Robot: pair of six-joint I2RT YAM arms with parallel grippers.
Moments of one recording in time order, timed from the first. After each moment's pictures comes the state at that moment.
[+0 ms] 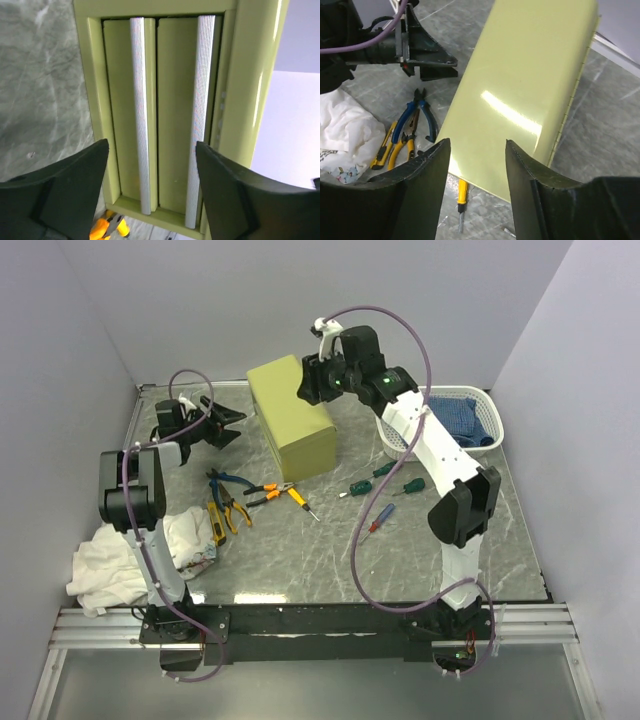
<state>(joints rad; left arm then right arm) 0.10 2.01 1.21 0.39 0.76 -1.07 0.53 1.97 2.14 -0.62 -0.28 0.07</state>
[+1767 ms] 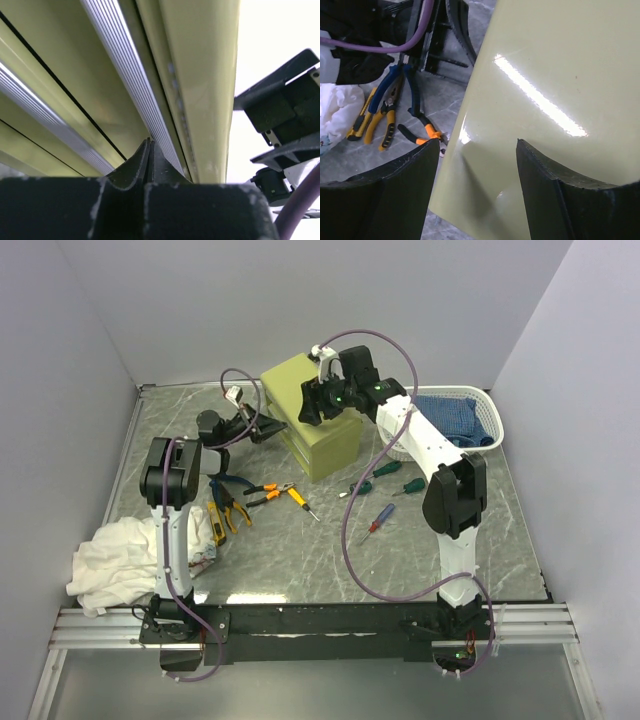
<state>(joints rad) -0.09 2.36 1.33 1.21 0.99 -1.44 0.47 2.07 2.00 -0.56 -0.45 -0.03</state>
